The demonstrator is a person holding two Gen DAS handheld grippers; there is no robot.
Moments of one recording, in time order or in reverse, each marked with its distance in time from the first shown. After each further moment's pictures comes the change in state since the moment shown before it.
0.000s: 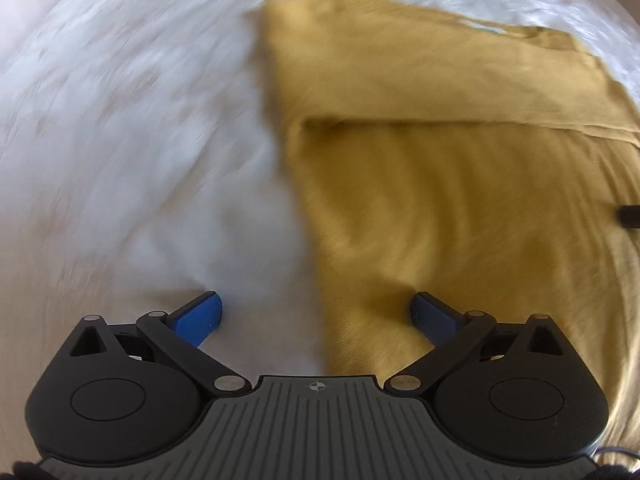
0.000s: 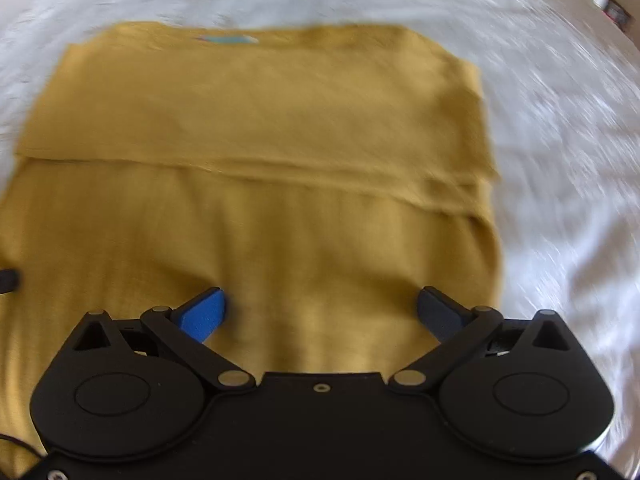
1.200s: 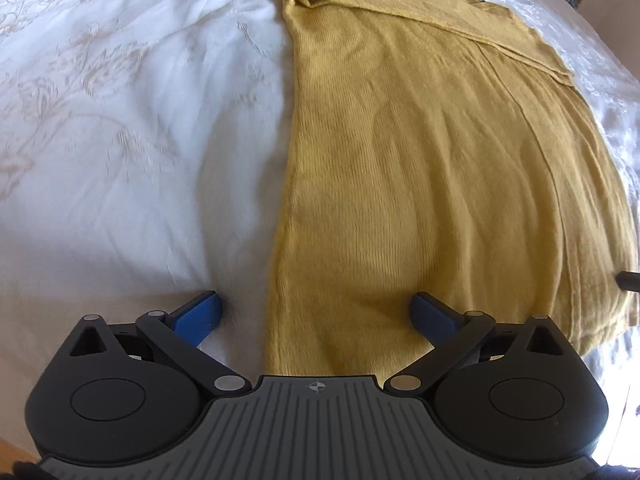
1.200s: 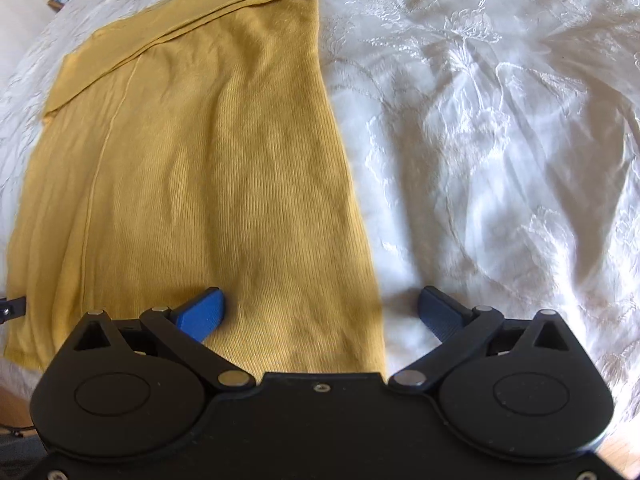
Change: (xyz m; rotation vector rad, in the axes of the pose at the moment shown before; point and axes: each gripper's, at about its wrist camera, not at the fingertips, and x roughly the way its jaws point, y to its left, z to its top) left arm -0.048 -0.003 -0.136 -0.071 -0.009 -0.167; right arm -0.064 -0.065 -0.193 0.282 0.038 0.162
